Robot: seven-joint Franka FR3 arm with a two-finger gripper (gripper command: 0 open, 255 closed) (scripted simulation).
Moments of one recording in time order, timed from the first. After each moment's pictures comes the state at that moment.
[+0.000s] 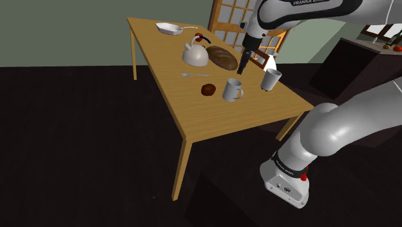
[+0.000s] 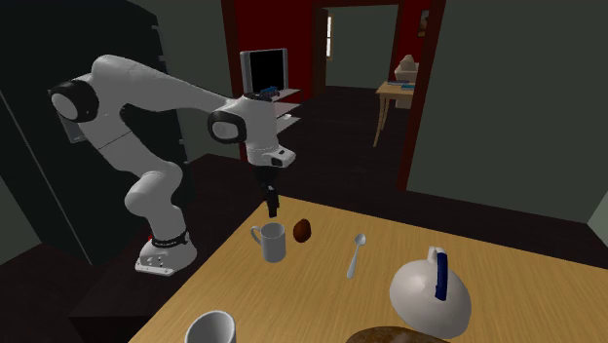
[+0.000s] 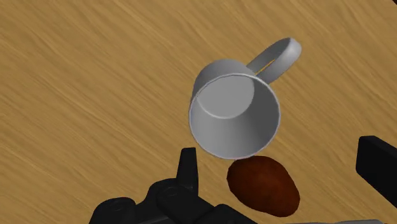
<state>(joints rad) 0.01 -0.46 -0.26 -2.40 -0.12 1.96 -0.57</state>
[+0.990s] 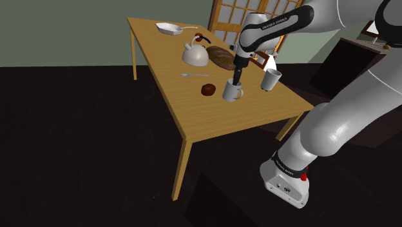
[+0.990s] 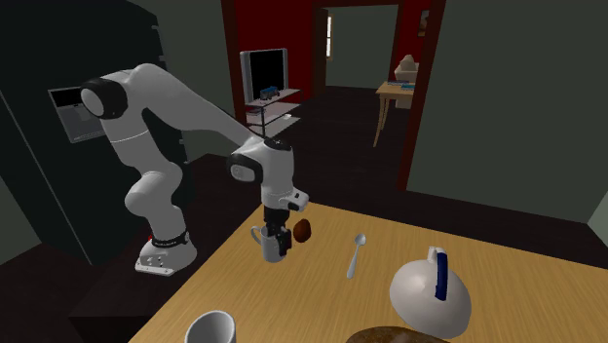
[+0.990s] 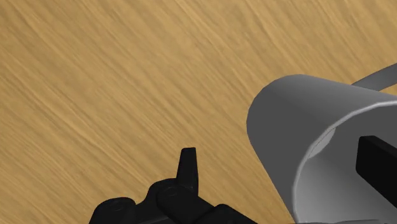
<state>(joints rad) 0.01 -0.18 -0.37 -2.41 -0.10 2.18 -0.77</state>
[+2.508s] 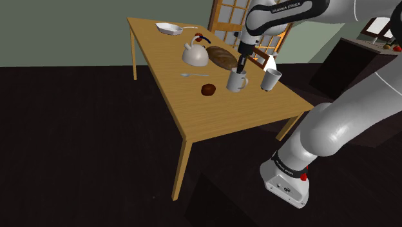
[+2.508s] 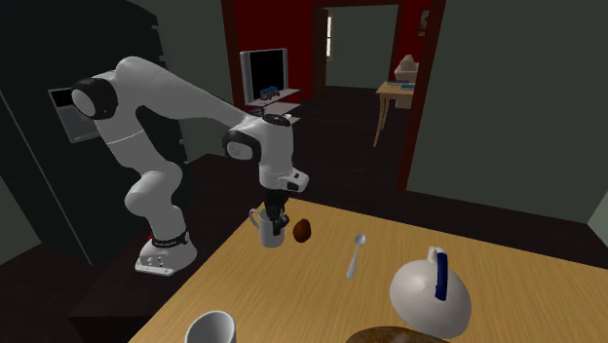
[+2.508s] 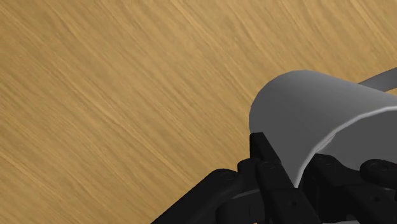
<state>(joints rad) 0.01 -0.26 -0.35 -2.31 -0.12 2.01 -0.76</state>
